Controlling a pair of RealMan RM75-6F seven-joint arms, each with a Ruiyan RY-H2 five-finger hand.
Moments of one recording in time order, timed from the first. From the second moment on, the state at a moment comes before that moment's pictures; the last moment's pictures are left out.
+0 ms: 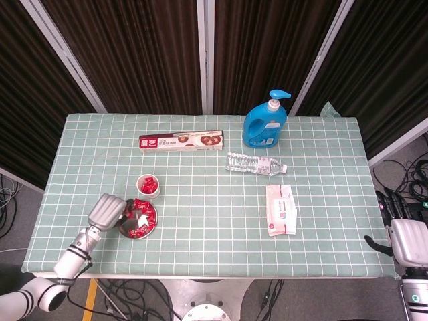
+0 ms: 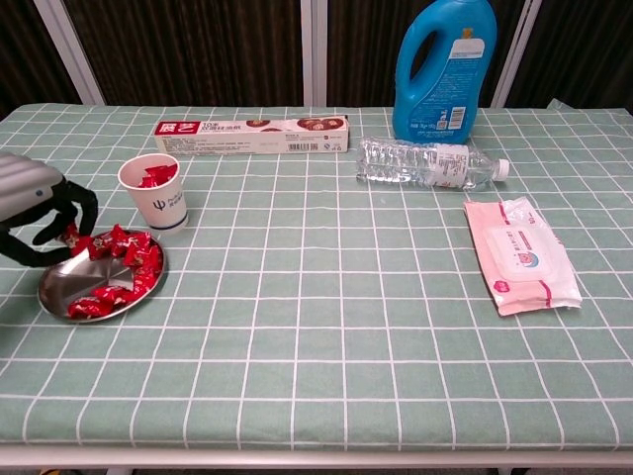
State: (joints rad) left arm -0.49 -1.54 0.01 -1.20 1.50 1.14 0.09; right arm 0.08 -1.05 0.07 -1.66 -1.44 1.44 -0.02
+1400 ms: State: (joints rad) left arm -0.59 -1.48 -0.12 -1.36 1.35 1.12 0.18; right arm 0.08 -1.05 0.08 -1.64 -1.42 1.42 -0.01
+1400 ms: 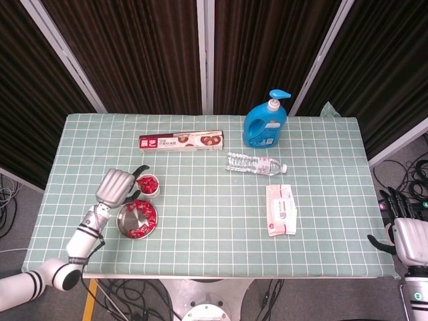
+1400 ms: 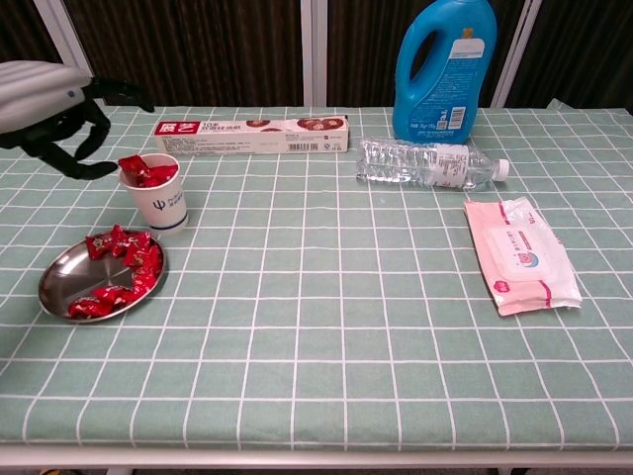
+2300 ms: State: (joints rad) left arm -0.55 -1.52 -0.02 -1.30 1.28 0.94 0.26; right arm 0.07 -1.05 0.07 -1.66 -1.44 1.43 -0.01
